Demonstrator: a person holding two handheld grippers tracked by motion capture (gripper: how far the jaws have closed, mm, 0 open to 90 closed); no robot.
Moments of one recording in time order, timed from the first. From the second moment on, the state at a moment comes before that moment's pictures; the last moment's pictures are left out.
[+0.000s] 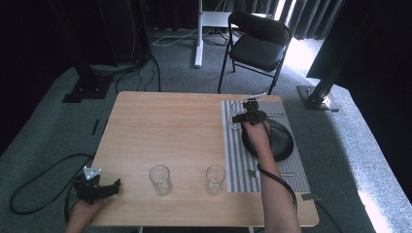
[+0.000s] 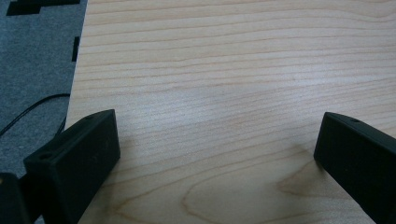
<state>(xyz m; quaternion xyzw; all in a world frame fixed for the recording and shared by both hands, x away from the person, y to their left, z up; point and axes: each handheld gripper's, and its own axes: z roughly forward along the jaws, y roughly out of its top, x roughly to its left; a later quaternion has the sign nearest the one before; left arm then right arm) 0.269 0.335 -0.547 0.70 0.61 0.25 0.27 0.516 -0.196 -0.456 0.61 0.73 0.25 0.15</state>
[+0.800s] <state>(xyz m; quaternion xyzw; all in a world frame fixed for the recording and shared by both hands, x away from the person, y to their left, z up) 0.269 0.335 -0.547 0.70 0.61 0.25 0.27 0.478 -0.207 -0.460 0.61 0.72 0.28 0.17</state>
